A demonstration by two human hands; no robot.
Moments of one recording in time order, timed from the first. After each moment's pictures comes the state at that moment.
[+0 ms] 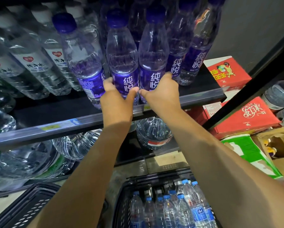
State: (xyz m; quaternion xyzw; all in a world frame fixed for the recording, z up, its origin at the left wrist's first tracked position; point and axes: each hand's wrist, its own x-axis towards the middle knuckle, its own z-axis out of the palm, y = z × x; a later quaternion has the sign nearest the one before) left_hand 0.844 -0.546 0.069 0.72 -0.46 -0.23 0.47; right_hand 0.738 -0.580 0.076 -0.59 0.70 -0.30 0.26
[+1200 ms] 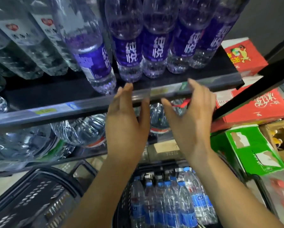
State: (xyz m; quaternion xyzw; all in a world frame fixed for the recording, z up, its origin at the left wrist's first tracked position) left_hand 0.836 -0.475 0.038 0.69 -0.59 -0.11 0.40; right_hand 0.706 -0.498 0.031 -0.63 0.65 -0.41 0.11
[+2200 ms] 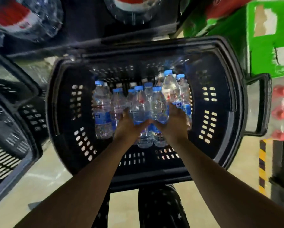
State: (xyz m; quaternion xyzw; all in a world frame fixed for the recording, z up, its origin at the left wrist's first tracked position) left_hand 0.706 -0.235 -0.279 0.76 -0.34 -0.55 0.00; right_hand 0.547 -0.254 -0.273 -0.56 0.73 0.08 0.38
